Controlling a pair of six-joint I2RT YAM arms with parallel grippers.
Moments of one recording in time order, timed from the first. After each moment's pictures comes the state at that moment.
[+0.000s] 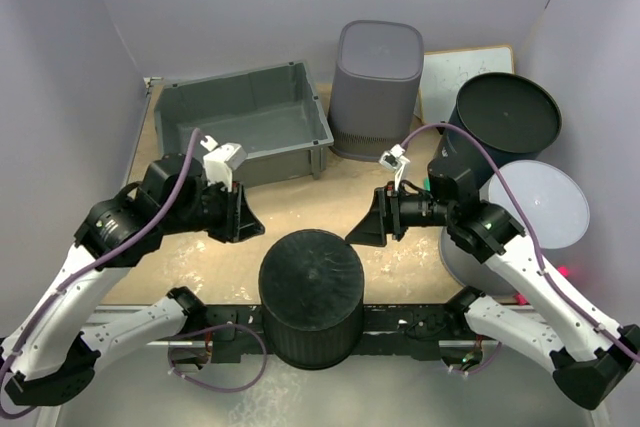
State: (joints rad) left arm -0.70 0.87 1.33 -1.12 0.22 -0.49; right arm 0.62 0.87 0.90 -0.53 -0.69 0.56
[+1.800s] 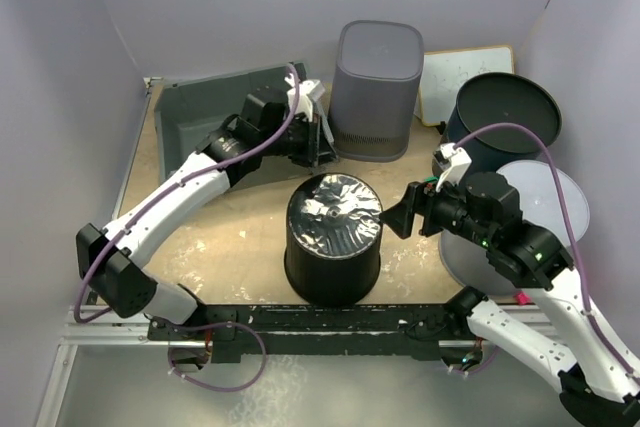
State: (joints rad) left arm -0.67 1.46 1.42 -0.45 0.42 -0.46; right arm 0.62 0.70 1.02 -0.79 -0.12 0.45
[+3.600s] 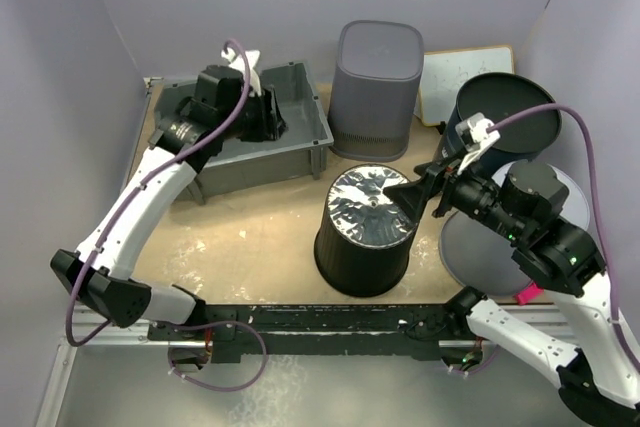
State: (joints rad) left arm -0.48 1.40 1.62 -0.73 0.01 -0.40; right arm 0.62 0.74 1.28 -0.73 -0.10 0.28
